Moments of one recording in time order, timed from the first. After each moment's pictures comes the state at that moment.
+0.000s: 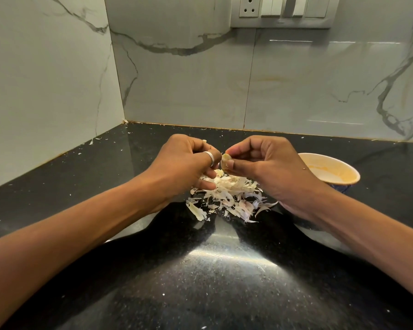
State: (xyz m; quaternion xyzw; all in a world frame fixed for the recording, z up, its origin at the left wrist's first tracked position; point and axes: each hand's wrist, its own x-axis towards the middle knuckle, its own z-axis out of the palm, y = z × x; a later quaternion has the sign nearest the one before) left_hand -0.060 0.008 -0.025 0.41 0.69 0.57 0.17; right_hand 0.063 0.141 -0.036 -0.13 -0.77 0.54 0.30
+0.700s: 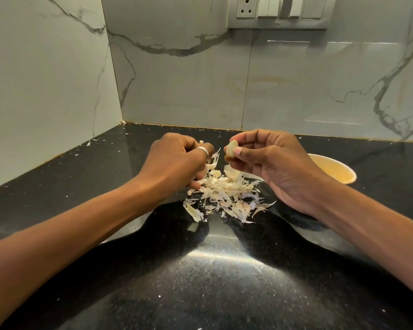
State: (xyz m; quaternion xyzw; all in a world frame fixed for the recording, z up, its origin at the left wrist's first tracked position) left_hand -0.070 0.011 -0.030 0.41 0.73 0.54 0.07; right_hand 0.070 0.138 -0.019 -0.16 -0.66 0.67 0.30
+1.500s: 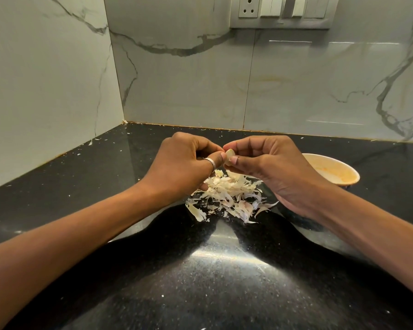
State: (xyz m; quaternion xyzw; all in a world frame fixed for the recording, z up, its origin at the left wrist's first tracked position) left_hand -0.068 0.012 -0.034 0.51 0.70 0.51 0.02; right_hand 0.067 0.139 -0.027 -0.12 -0.74 0.59 0.29
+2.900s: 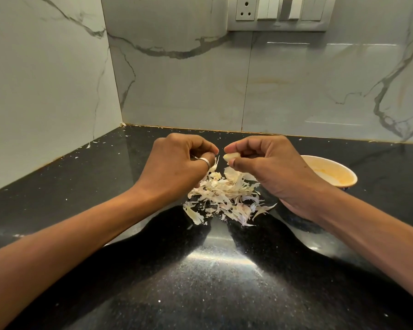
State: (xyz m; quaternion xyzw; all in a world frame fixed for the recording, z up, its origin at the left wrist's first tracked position) left_hand -0.071 0.010 -0.032 0.50 0.72 0.48 -0.07; right_hand 0.068 0.139 -0.025 -0.18 -0.81 0.47 0.31
